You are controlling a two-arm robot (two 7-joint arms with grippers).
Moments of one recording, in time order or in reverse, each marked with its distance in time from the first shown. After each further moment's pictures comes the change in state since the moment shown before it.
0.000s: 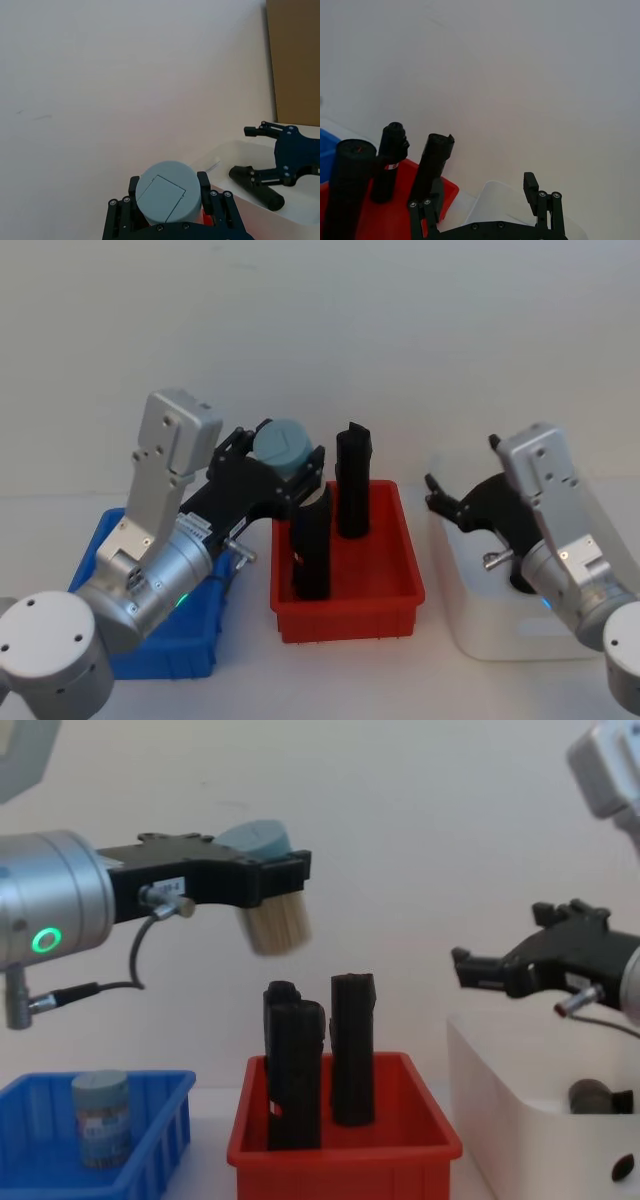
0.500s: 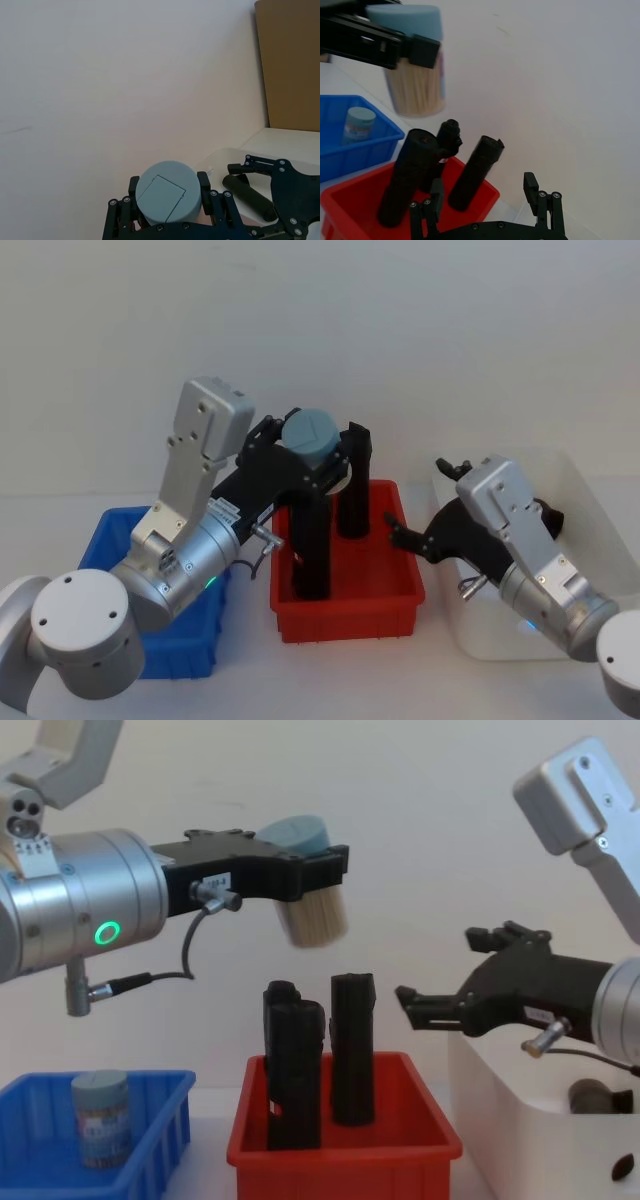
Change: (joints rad) left arm -0.072 -0.069 0.022 0.088 0.039 -0.022 -0.051; right arm 0.002 0.012 -0.025 0.015 -0.062 -0.068 0.186
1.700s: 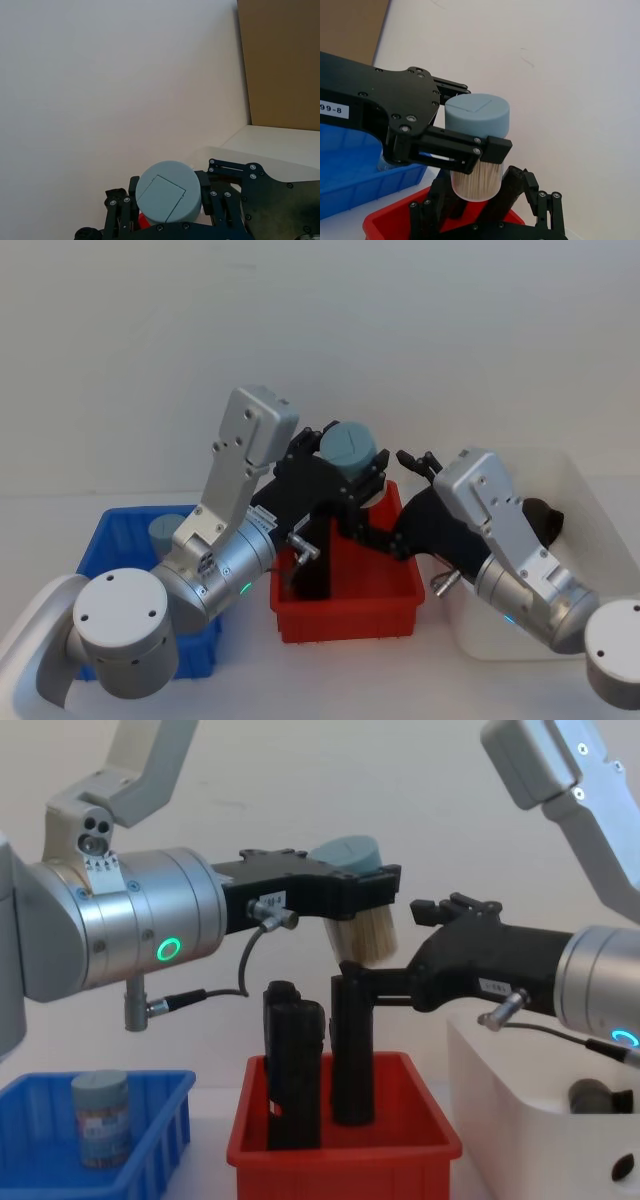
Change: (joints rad) left arm -0.025 -0.056 0.037 0.042 0.027 0.019 -0.033; right arm 0.013 -0.017 -0.026 -0.041 0.028 -0.017 0.087
